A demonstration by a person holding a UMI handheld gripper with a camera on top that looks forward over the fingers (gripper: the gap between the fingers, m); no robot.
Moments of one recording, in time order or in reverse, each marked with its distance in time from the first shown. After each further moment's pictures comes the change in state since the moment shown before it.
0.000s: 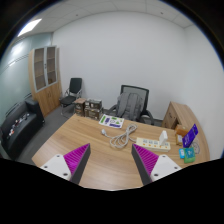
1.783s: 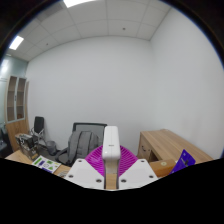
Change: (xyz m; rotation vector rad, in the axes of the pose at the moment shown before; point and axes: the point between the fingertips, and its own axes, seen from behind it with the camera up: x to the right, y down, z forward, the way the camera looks) arm 0.378 -0.104 0.240 0.480 0.261 0.117
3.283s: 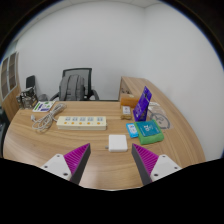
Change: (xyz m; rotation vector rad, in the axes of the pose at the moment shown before) arm 0.073 0.153 -0.286 -0.585 0.144 -0.023
